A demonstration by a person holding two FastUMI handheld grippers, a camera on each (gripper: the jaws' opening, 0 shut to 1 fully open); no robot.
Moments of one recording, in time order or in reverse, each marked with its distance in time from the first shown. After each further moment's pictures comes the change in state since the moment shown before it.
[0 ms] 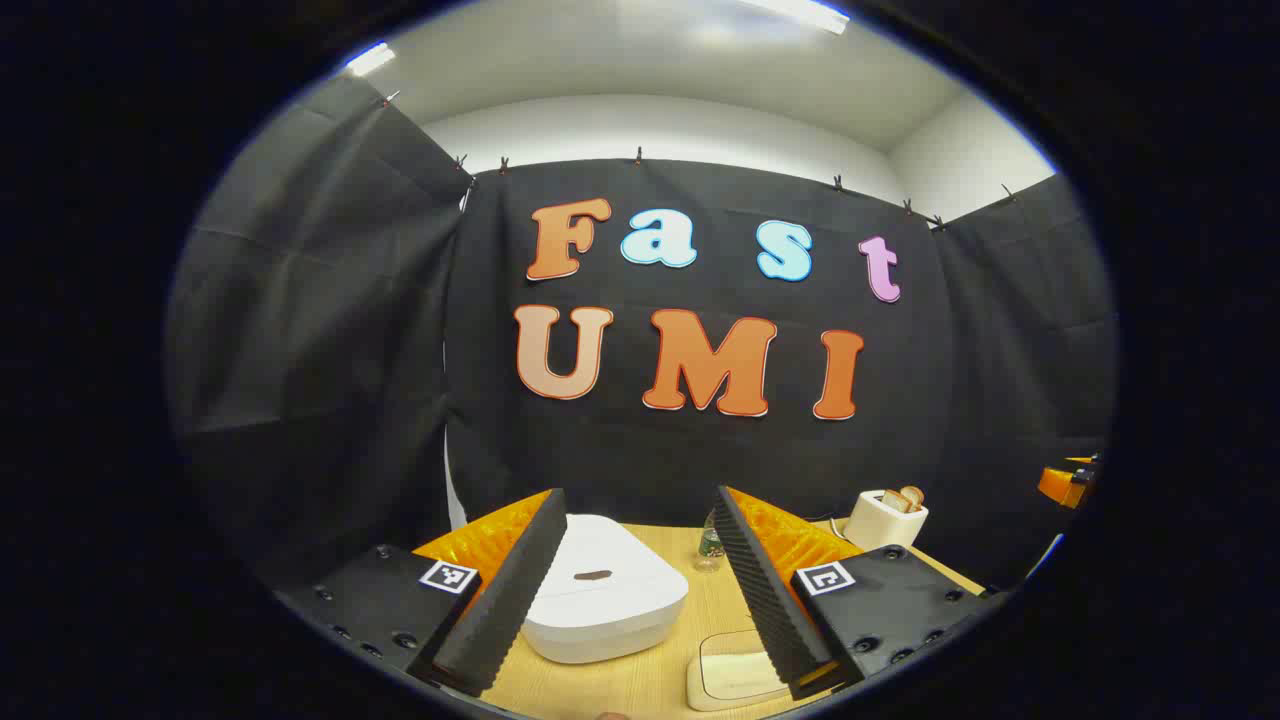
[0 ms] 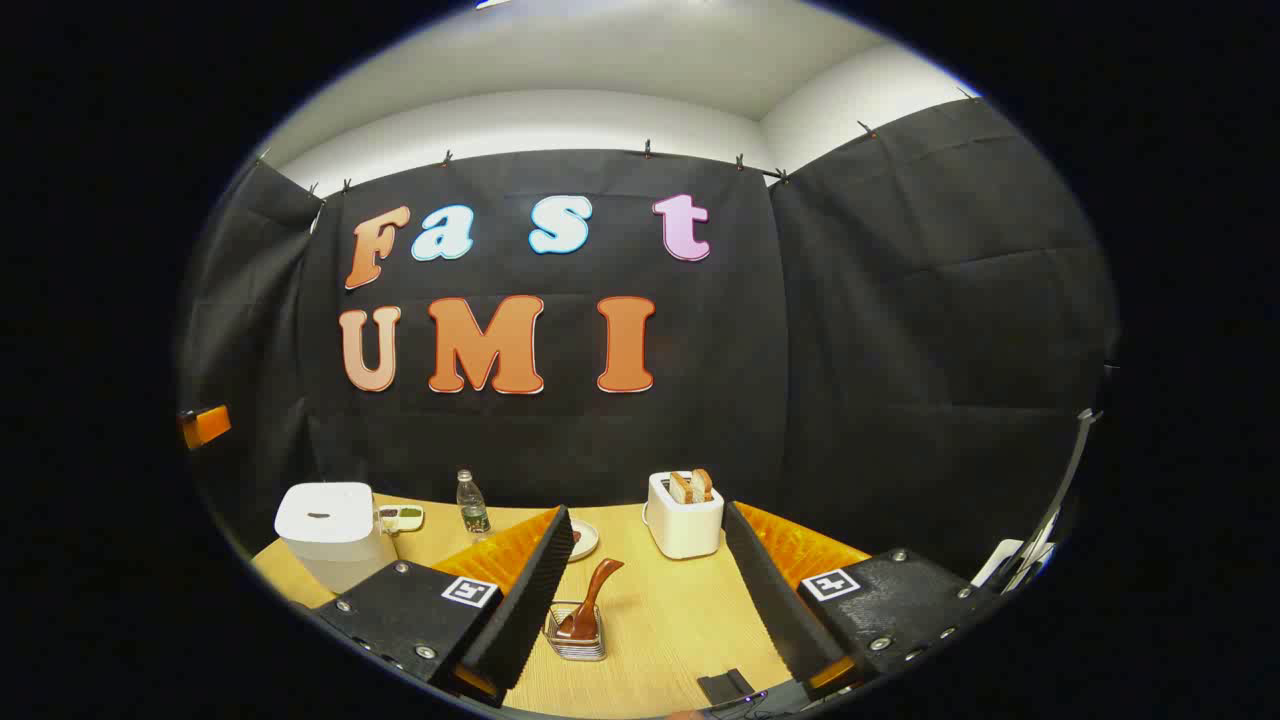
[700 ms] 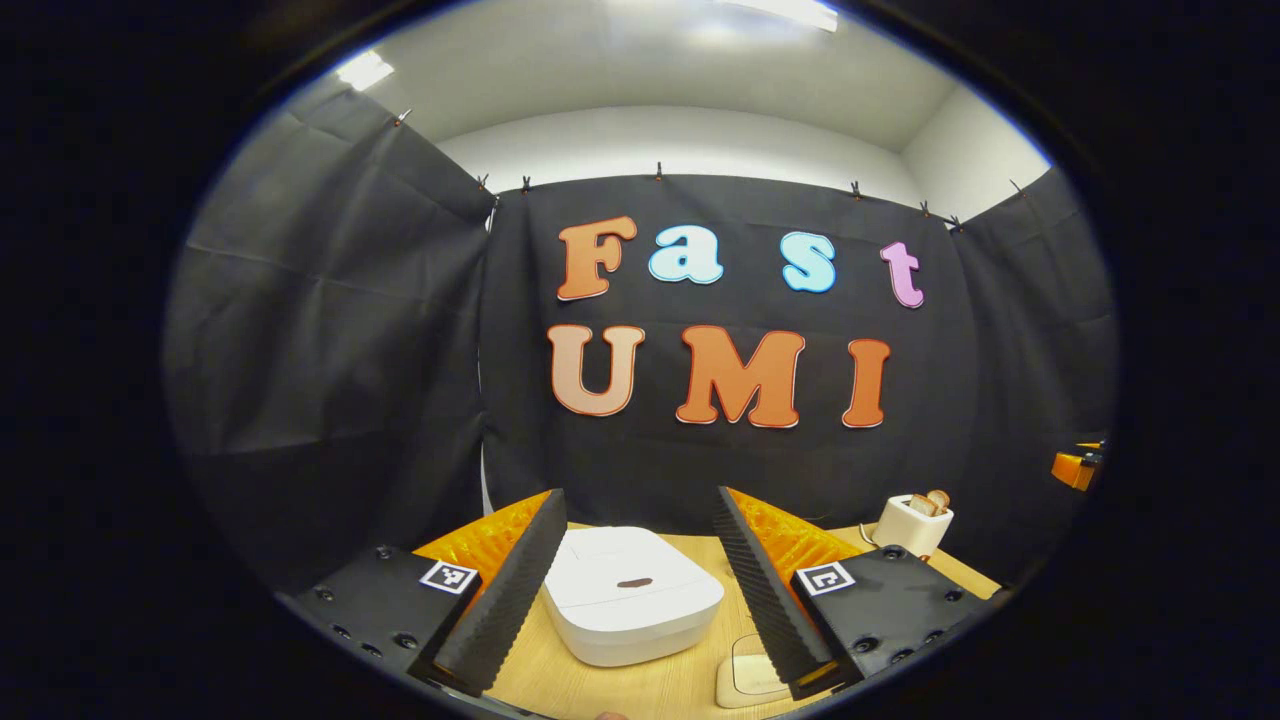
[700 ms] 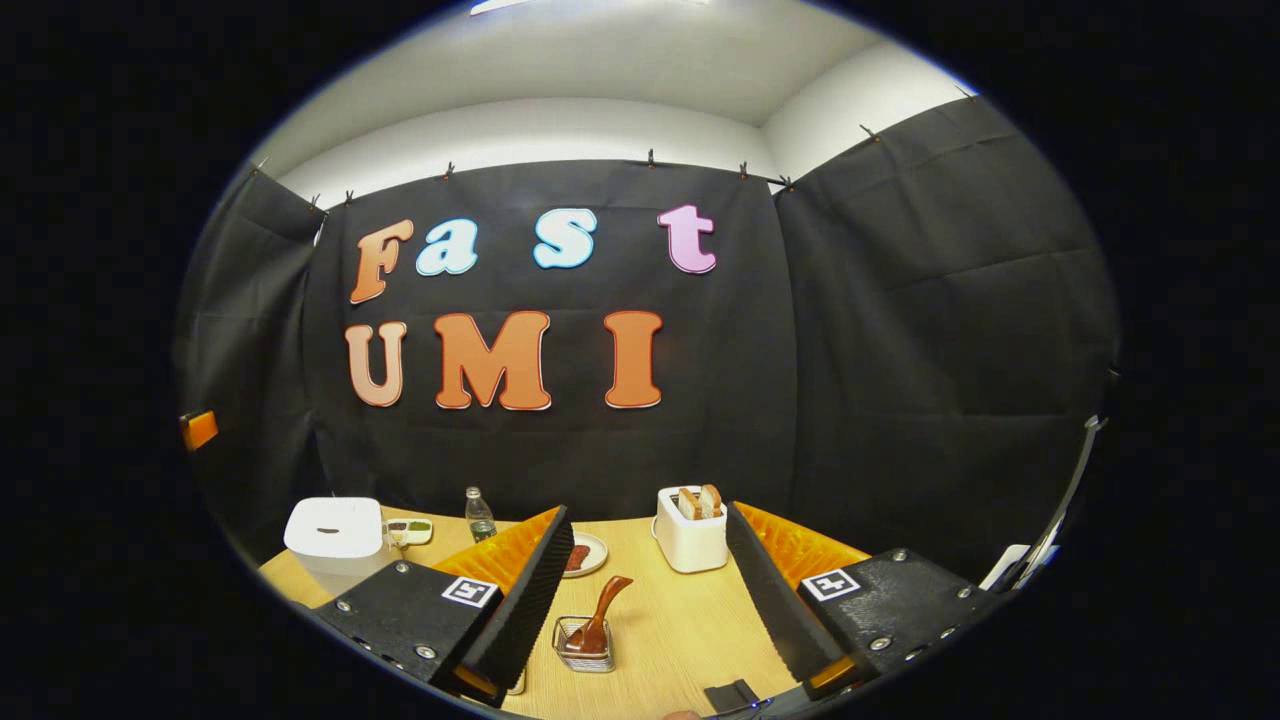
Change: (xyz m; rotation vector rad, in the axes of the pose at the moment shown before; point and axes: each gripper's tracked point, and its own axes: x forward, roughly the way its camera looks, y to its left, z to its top) left arm -0.019 0.031 0.017 0.018 -0.026 0.079; right arm 0.006 0.003 0.021 0.008 -0.026 0.028
